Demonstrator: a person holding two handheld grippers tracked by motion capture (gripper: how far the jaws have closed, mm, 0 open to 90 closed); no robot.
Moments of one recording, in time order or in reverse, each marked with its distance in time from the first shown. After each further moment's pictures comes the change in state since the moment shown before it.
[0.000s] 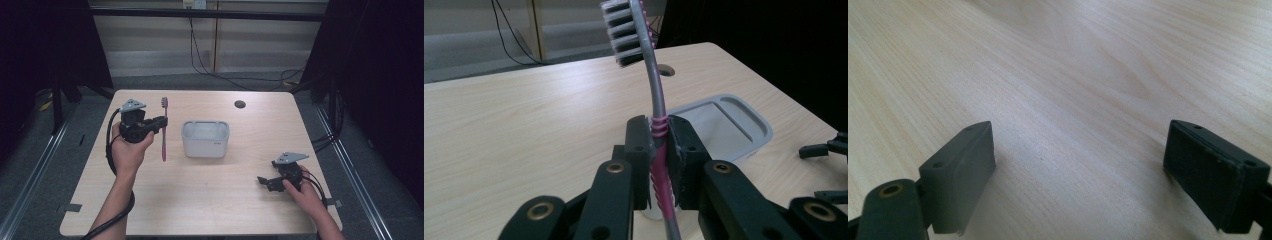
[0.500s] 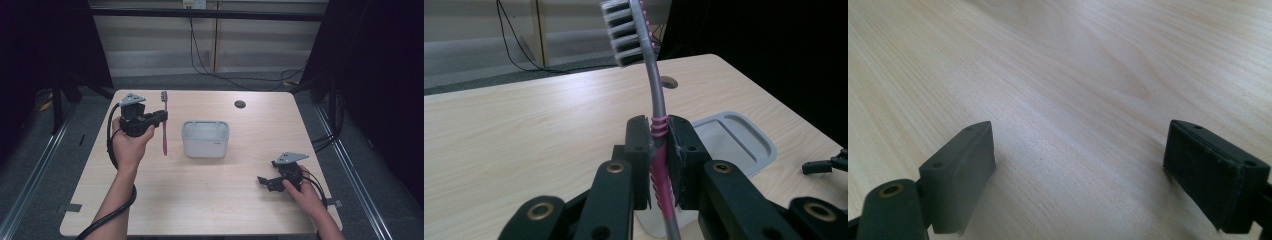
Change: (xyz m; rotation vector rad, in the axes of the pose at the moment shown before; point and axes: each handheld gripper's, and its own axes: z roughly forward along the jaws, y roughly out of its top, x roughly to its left) left arm 0.004 0.011 0.004 -0.024 0.009 -0.011; right arm 0.000 0.000 0.000 0.000 0.000 0.000
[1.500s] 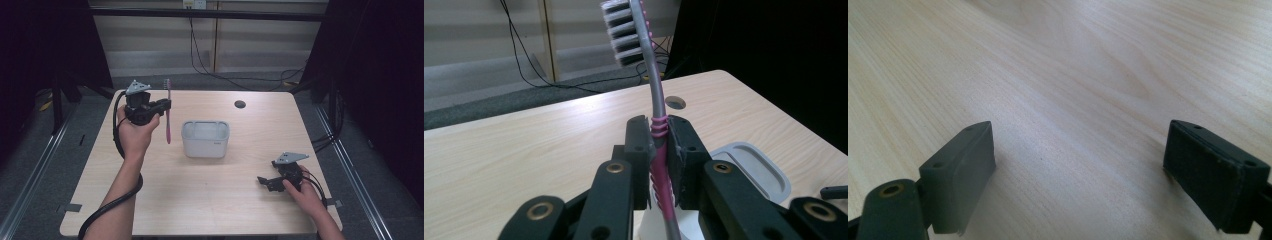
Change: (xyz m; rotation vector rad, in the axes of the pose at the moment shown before) left arm -0.006 0.026 0.014 -0.038 0.035 0.037; right arm 0.000 0.000 0.000 0.000 0.000 0.000
